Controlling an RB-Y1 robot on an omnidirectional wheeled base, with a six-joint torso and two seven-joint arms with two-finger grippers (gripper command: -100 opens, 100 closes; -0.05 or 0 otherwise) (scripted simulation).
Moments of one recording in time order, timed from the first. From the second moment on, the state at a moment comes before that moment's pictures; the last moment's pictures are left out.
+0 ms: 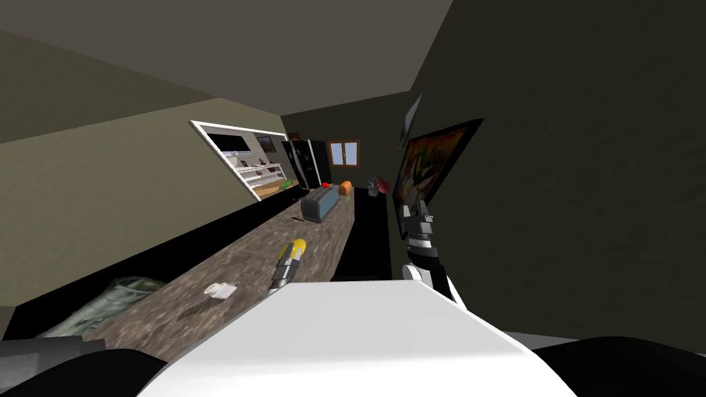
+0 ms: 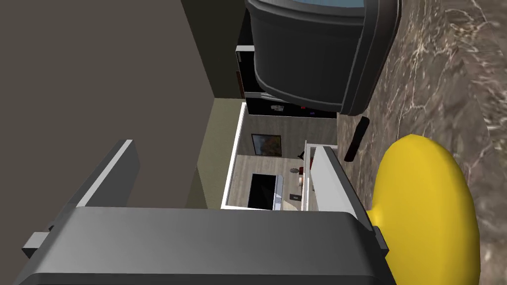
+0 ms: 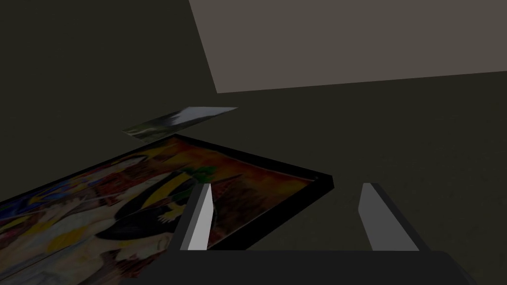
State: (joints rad) left arm 0.88 0.15 -0.04 -1.96 -0.06 -0.65 0.14; right arm 0.54 -0.04 0.05 -2.25 -0.07 -0.49 -0.10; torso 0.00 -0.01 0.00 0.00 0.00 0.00
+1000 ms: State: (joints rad) left arm 1.12 0.22 -0.03 -1.73 -0.10 -0.69 0.21; right arm 0.54 -0.04 0.05 -2.25 -0.07 -0.49 -0.10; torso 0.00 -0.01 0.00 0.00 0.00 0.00
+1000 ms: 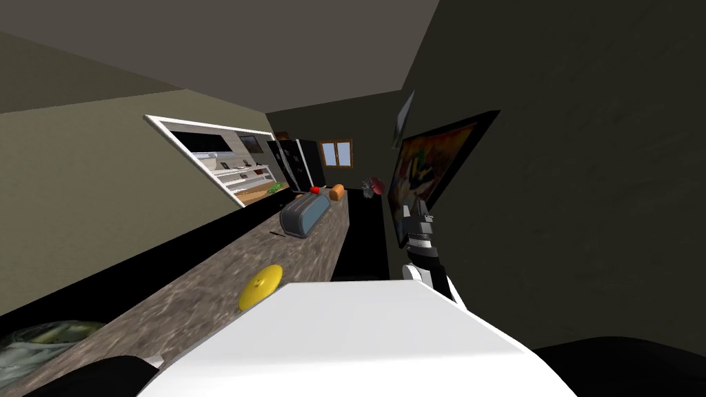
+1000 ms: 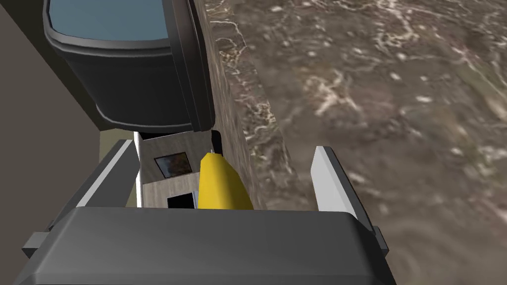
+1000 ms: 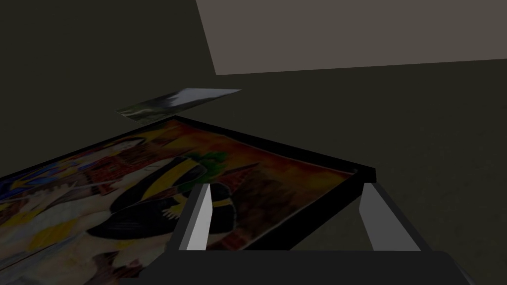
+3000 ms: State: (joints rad) left arm 1.30 0.28 0.00 -1.49 -0.14 -0.73 0.26; right arm 0.54 -0.04 0.05 -2.25 -0.07 -0.49 -0.10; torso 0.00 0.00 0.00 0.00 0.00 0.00
